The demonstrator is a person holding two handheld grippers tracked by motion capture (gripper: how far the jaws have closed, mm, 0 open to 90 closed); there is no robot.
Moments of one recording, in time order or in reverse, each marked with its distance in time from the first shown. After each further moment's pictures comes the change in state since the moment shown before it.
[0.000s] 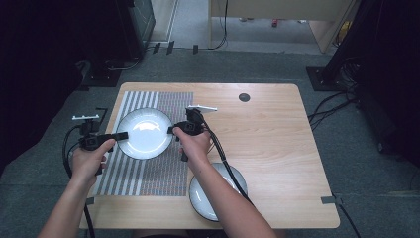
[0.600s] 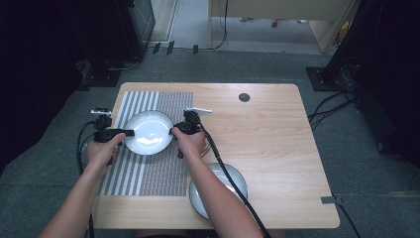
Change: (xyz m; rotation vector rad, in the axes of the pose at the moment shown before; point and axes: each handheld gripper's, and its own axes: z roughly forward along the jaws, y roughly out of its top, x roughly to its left) left arm 0.032 0.014 0.061 0.064 0.075 -0.071; right arm -0.029 0.015 0.052 -0.002 -0.097 0.071
